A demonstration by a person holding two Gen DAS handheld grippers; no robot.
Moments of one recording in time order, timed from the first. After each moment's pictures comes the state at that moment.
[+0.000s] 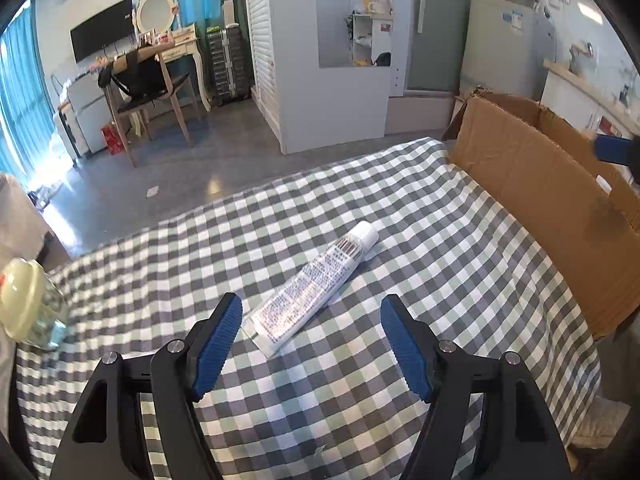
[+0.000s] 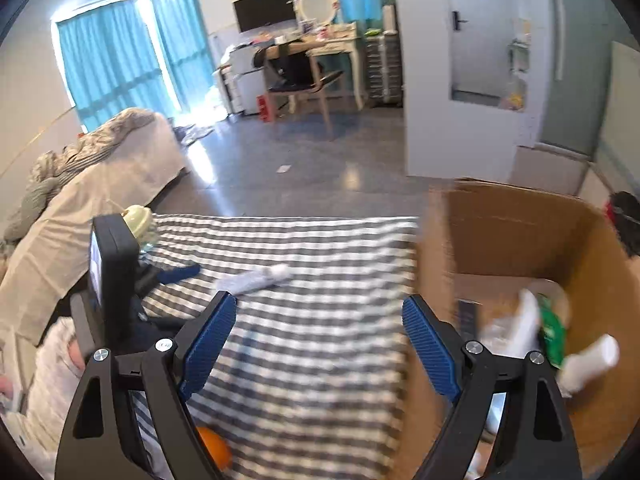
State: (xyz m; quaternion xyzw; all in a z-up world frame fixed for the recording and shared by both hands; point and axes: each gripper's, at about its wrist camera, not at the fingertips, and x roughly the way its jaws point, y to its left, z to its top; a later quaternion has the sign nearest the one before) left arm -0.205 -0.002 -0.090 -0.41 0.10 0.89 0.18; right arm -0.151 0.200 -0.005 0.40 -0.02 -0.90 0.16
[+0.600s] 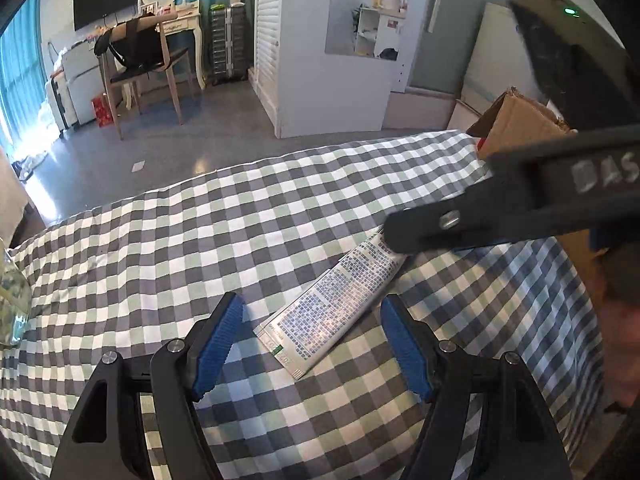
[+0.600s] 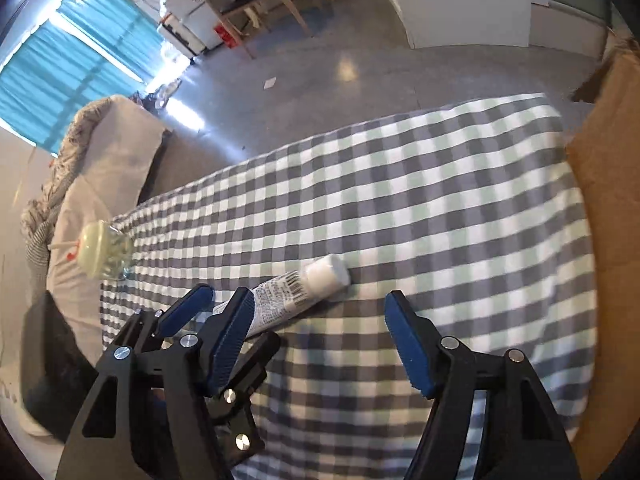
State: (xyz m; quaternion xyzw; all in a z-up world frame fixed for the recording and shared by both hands) left arm -0.240 -0.026 -0.119 -0.44 0.05 0.88 0.20; right arm -0.277 0.135 -0.127 0.58 -0.15 -0.79 0.13
